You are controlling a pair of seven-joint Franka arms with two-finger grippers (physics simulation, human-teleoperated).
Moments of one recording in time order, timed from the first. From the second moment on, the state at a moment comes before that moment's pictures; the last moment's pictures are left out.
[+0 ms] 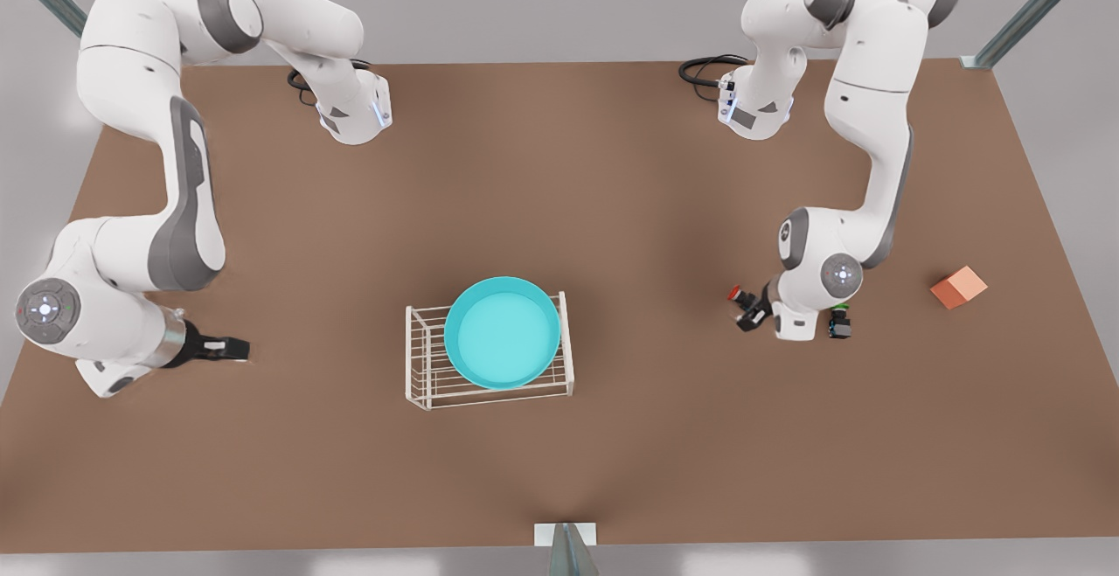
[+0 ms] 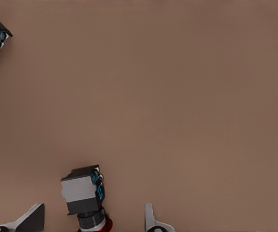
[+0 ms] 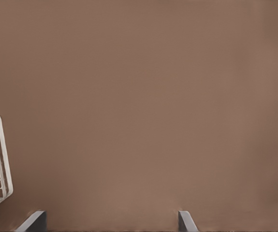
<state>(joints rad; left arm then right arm) -0.10 0.43 -0.05 -2.06 -0.09 2.34 -0.83 -0.32 0.53 0.37 -1.22 -0.26 1.62 0.08</state>
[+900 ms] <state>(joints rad) -0.10 0.47 -0.04 -2.18 -0.06 2.50 -1.16 -0.24 0.09 0.18 -1.49 -0.07 1.39 -0.05</state>
